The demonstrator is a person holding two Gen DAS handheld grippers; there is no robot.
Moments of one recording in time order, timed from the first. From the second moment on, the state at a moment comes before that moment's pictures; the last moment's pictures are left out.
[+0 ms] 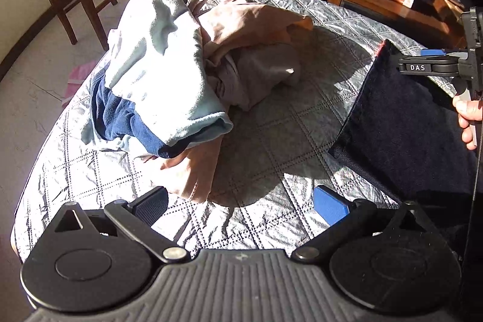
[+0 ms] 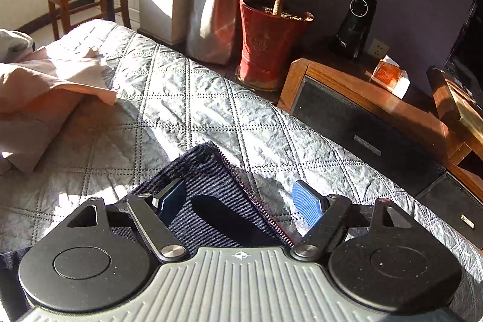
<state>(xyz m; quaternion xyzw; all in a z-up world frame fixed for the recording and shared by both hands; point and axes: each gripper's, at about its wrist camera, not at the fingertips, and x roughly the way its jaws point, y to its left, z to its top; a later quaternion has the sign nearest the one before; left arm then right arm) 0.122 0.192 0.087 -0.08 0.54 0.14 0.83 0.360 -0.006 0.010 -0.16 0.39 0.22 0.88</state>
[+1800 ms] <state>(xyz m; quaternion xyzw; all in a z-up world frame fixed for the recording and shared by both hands) 0.136 0.142 0.020 -0.29 0.66 -0.03 0.69 -0.014 -0.058 0.049 -0.25 0.18 0.30 0.90</state>
